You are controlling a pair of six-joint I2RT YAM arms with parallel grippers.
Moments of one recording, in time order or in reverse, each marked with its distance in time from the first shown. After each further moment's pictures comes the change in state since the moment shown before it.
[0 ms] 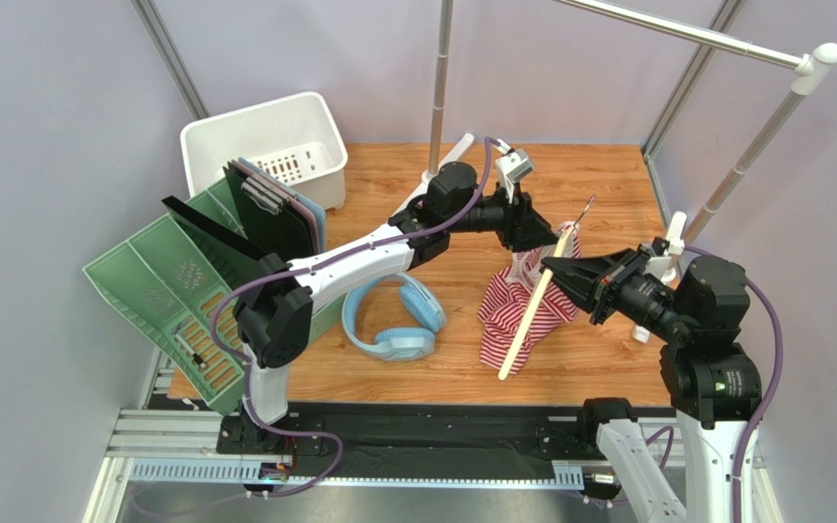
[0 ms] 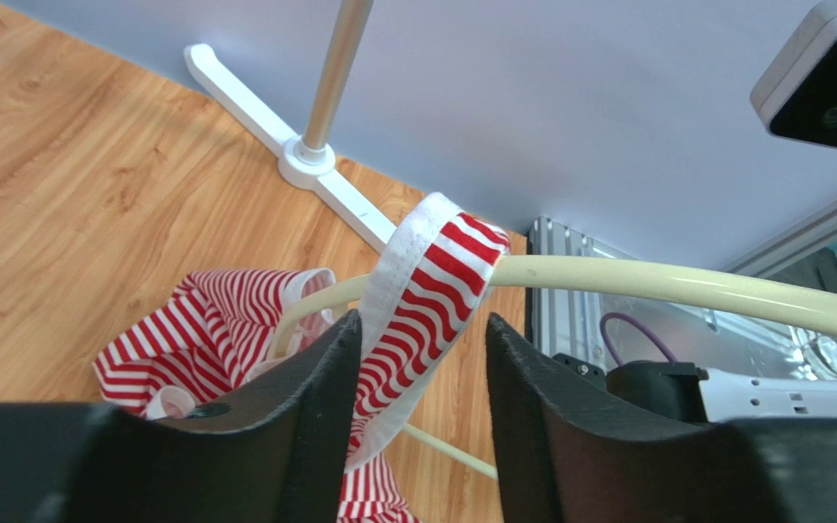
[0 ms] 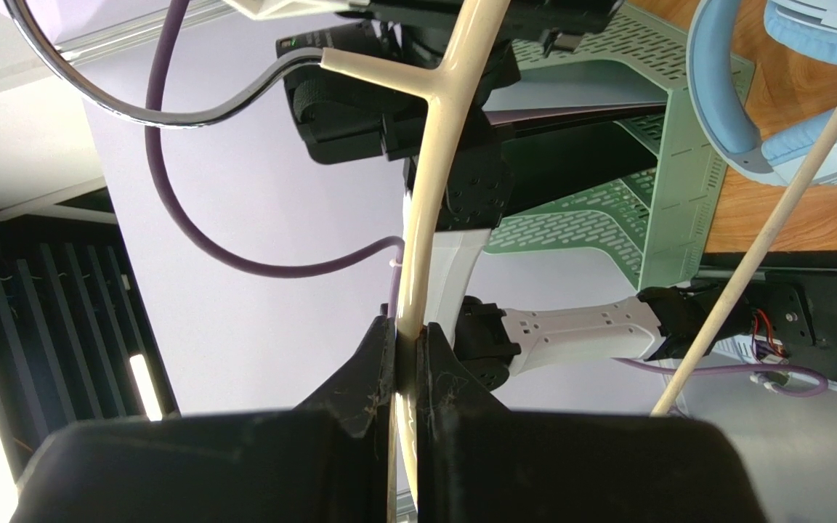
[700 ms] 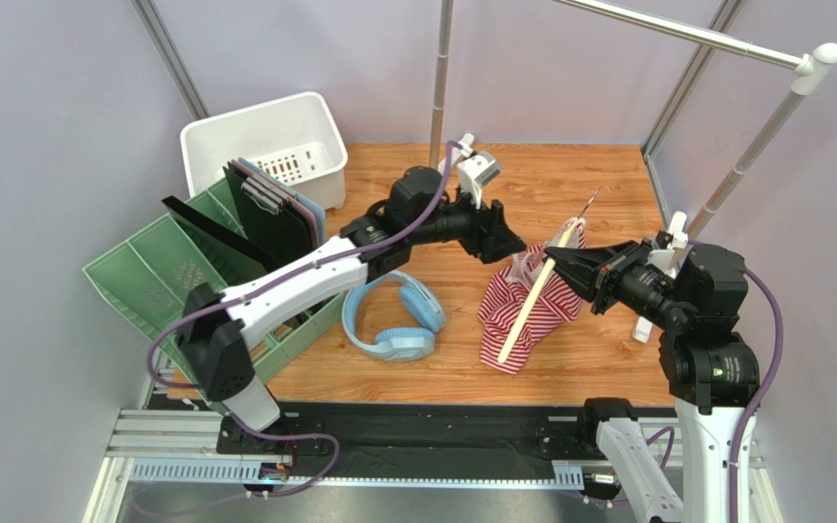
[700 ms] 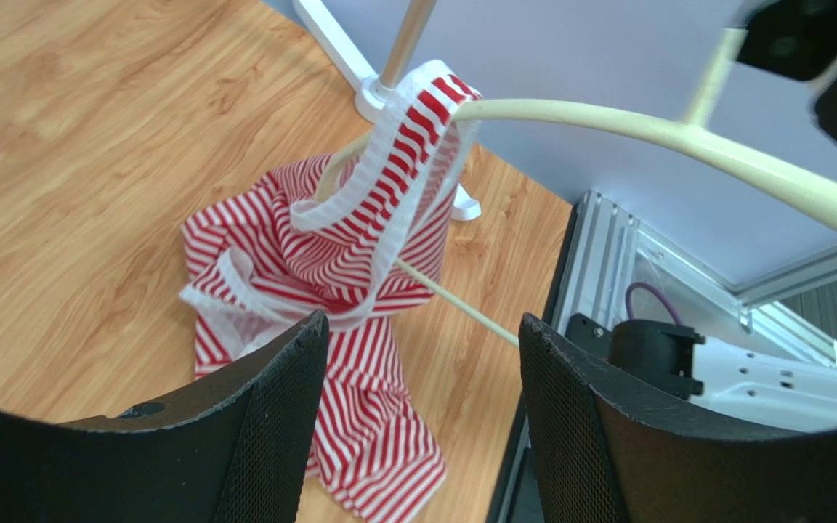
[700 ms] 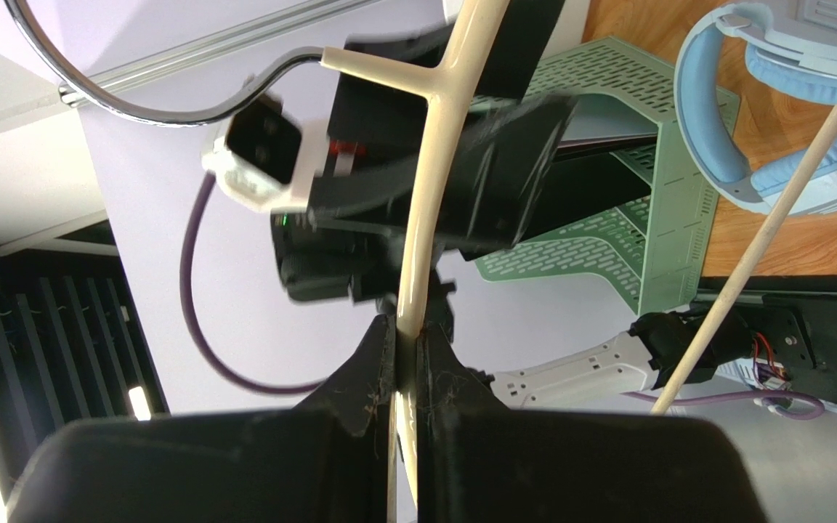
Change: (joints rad) left arm -0.003 -0.319 -0.178 -0.274 -0.206 0.042; right arm -0.037 0.054 0.019 -0.006 0.017 -0.019
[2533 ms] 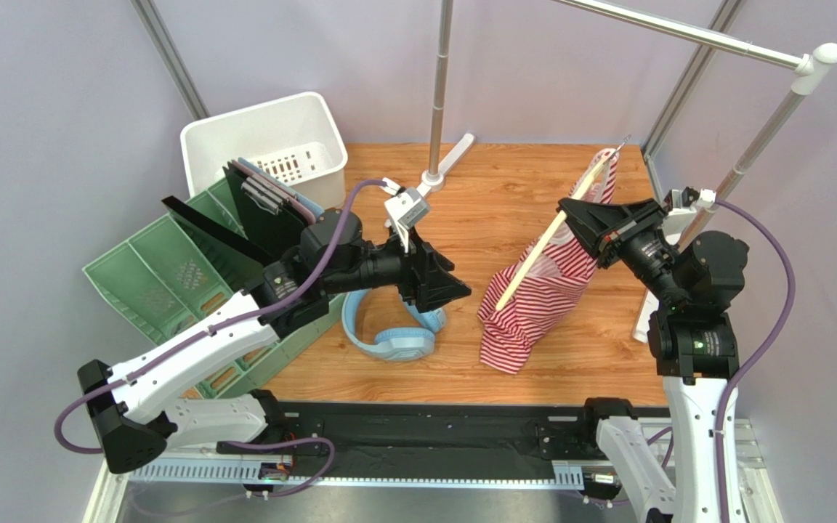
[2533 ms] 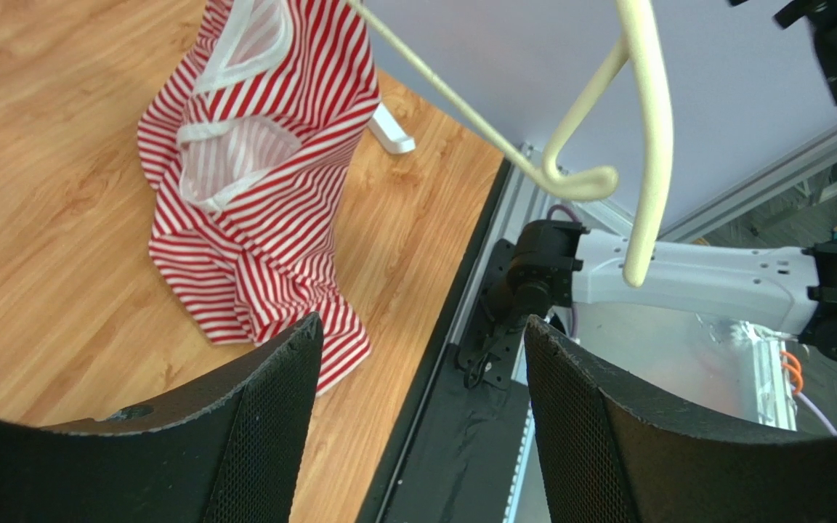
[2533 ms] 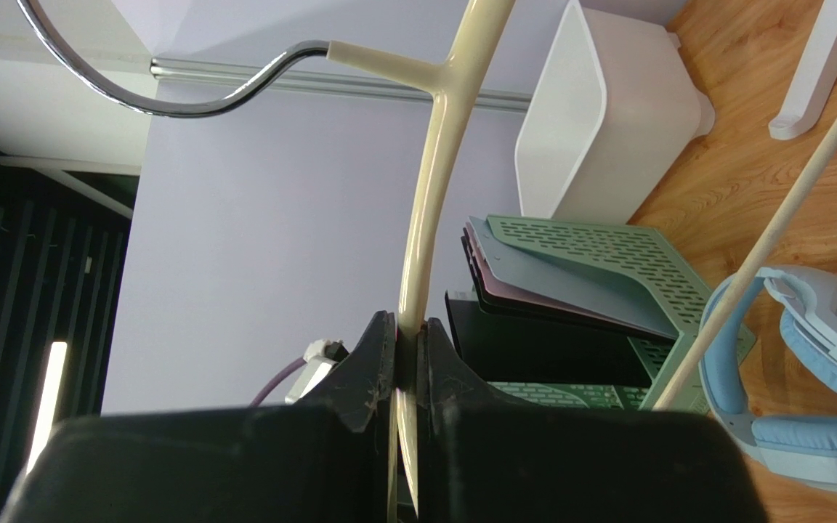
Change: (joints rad) left arm -0.043 -0.462 -0.294 -0.156 -0.024 -0.047; right arm -0.024 0.037 -0.111 0.493 0.123 -0.112
